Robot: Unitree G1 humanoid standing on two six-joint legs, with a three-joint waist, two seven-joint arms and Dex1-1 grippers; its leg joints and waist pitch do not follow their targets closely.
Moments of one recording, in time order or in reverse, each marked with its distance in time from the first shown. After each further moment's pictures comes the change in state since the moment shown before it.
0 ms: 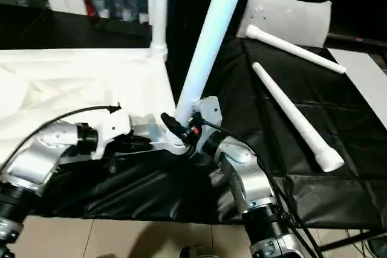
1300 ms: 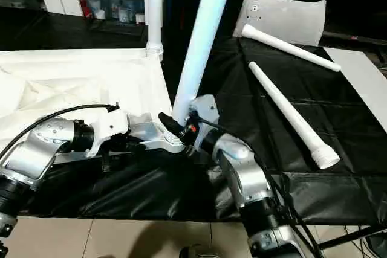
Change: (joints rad) left arm -0.032 0.040 -0.030 0.049 0.003 0.006 -0.003; right arm -0.081 0.002 0.003 0.085 -0.008 0.035 0.046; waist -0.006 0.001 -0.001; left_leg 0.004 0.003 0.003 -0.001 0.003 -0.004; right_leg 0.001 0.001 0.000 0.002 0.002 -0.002
